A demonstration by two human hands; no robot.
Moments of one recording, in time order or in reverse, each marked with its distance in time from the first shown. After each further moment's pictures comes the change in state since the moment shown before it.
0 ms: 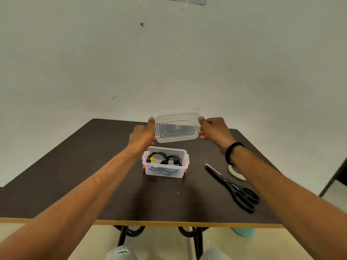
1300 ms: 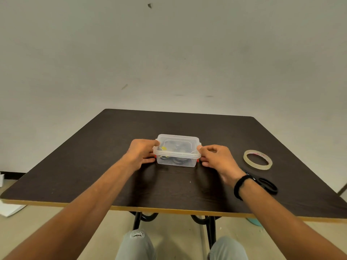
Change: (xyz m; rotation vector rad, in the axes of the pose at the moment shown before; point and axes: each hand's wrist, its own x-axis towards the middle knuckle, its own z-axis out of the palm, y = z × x) left_hand -0.017 -0.067 -0.016 -0.200 -0.049 -0.322; right_hand -0.073 0.078 0.042 0.223 -0.183 0.251
